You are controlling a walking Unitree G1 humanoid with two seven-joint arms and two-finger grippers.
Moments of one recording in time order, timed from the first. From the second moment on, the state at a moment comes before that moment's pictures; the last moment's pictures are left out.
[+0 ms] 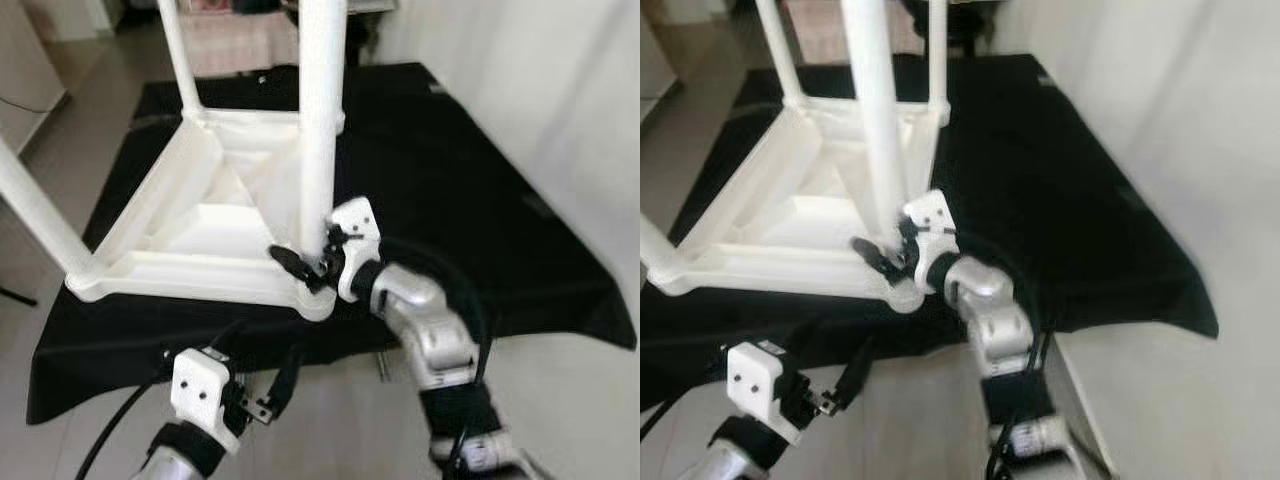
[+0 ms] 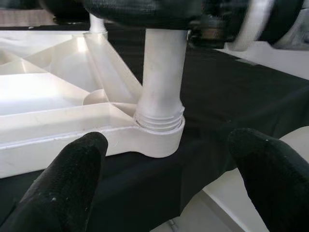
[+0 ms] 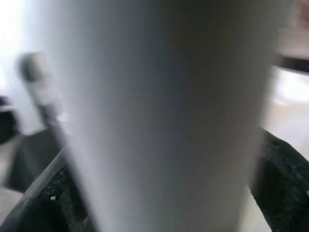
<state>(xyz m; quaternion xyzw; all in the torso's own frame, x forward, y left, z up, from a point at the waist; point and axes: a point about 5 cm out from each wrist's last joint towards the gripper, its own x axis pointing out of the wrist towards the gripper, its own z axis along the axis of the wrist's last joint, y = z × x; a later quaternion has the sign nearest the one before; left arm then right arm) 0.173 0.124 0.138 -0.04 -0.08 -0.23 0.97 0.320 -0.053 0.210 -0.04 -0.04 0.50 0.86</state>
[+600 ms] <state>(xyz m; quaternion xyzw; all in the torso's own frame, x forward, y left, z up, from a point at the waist) 0.161 0.119 0.138 -0.05 -0.07 -0.23 0.97 0.341 -0.050 0.247 -0.08 -0.07 0.69 0.72</state>
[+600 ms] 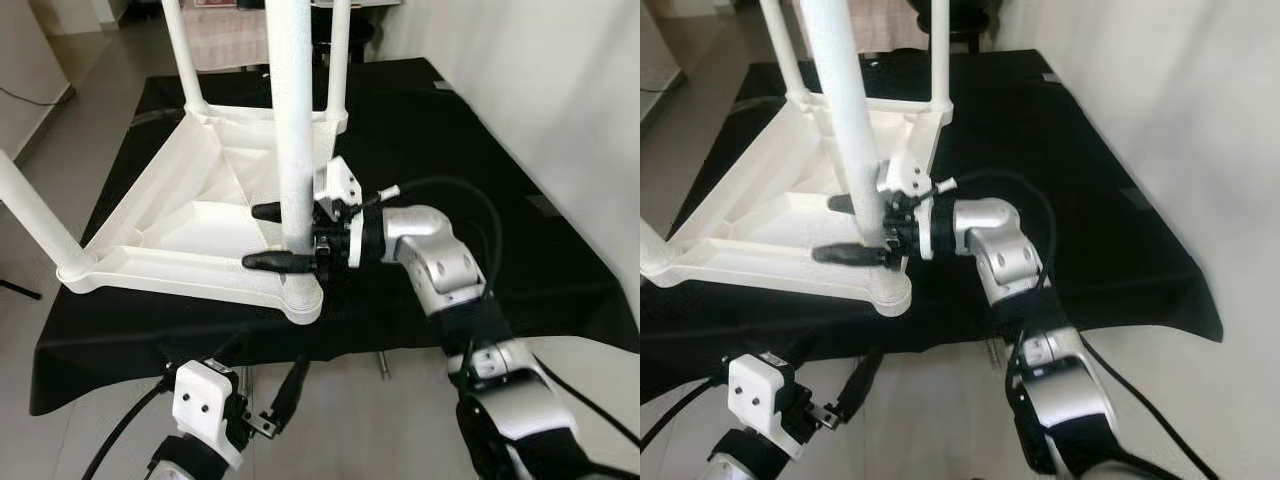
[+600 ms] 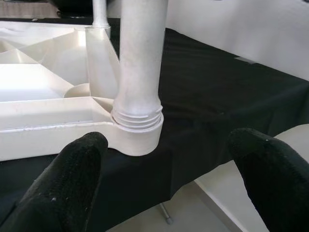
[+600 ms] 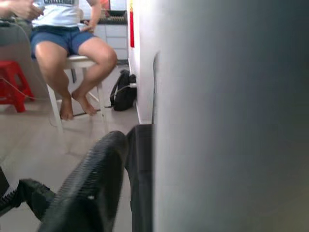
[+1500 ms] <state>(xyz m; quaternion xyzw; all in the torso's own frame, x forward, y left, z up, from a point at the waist) 0.167 0.124 0.141 -0.05 -0.07 -0.23 0.97 0.308 -0.069 0.198 -0.06 -0.03 0.25 0.97</state>
